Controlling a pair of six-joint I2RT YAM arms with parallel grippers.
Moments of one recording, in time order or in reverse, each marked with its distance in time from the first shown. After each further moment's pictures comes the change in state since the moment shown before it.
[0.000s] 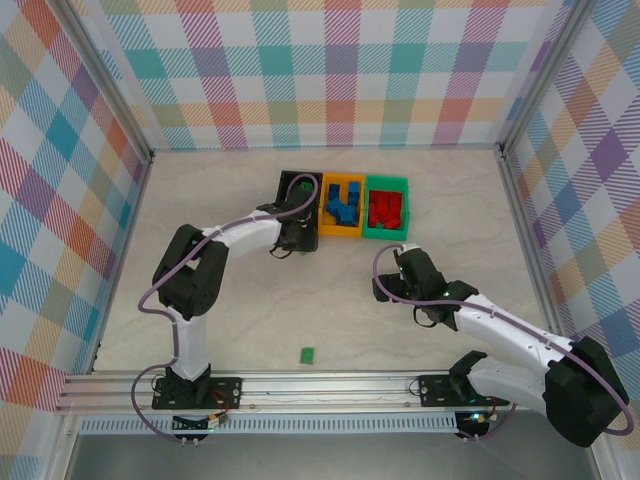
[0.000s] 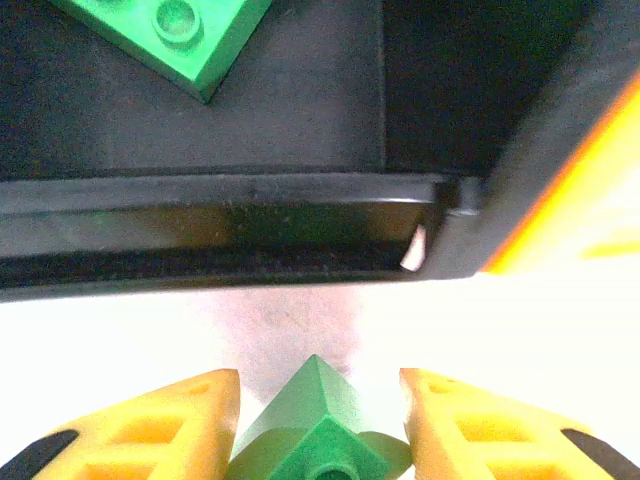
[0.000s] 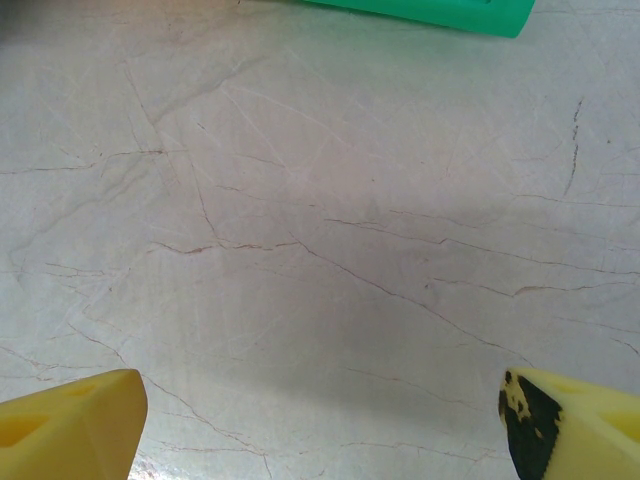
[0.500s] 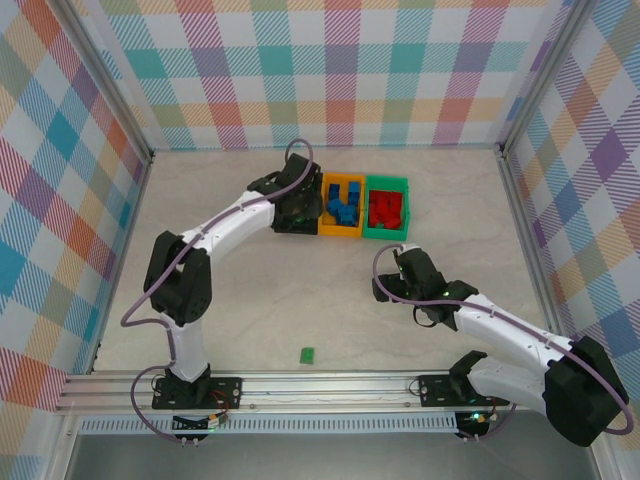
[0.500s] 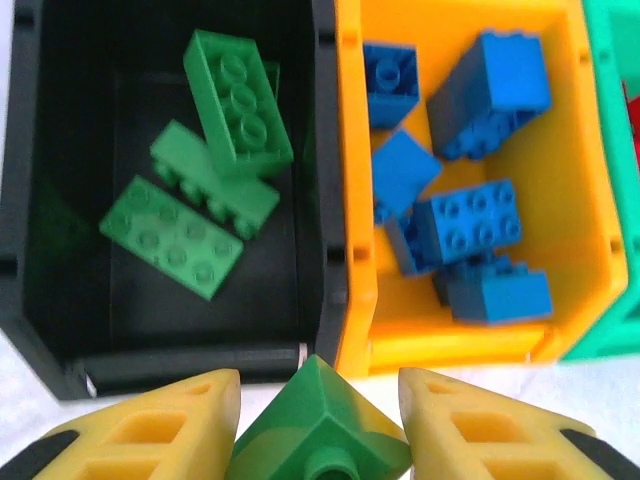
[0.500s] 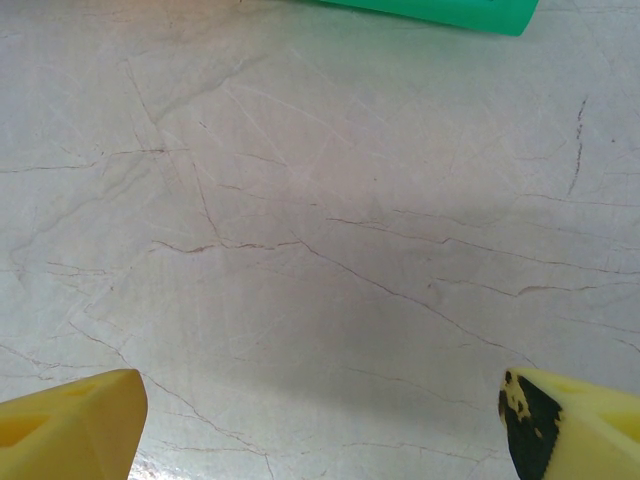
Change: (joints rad) left arm 0.006 -0.028 0.274 -0.102 -0.086 0.021; right arm 0.000 0.003 0.000 0.003 -0.005 0.000
